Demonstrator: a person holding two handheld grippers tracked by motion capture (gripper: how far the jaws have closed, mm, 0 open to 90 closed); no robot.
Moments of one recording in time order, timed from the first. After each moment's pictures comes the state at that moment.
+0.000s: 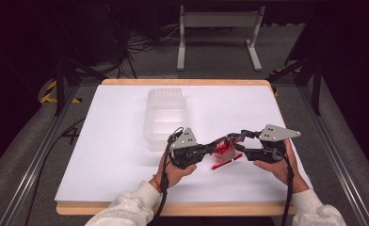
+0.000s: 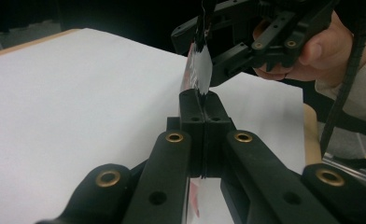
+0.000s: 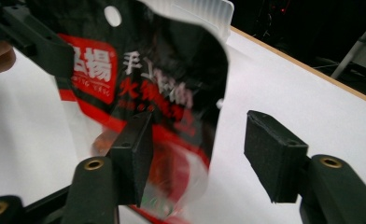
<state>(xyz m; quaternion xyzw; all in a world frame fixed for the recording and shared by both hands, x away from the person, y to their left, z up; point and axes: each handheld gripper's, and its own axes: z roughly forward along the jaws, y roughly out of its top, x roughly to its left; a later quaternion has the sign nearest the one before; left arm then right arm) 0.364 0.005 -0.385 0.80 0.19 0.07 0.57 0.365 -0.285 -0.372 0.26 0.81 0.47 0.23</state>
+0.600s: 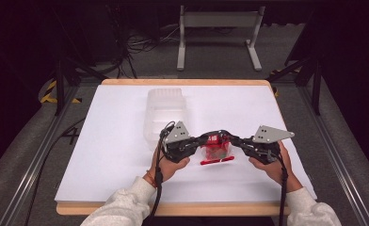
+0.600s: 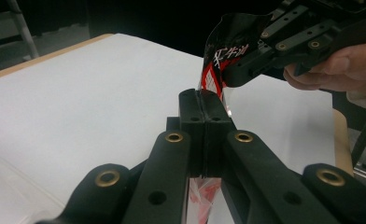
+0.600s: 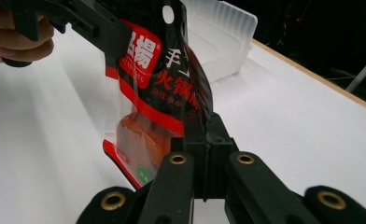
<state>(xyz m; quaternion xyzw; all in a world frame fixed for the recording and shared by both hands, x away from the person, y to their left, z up) 0.377 0.024 -0.374 0.79 0.21 0.11 0.56 0.361 -0.267 -0.368 0.23 0.82 0.48 0.22</state>
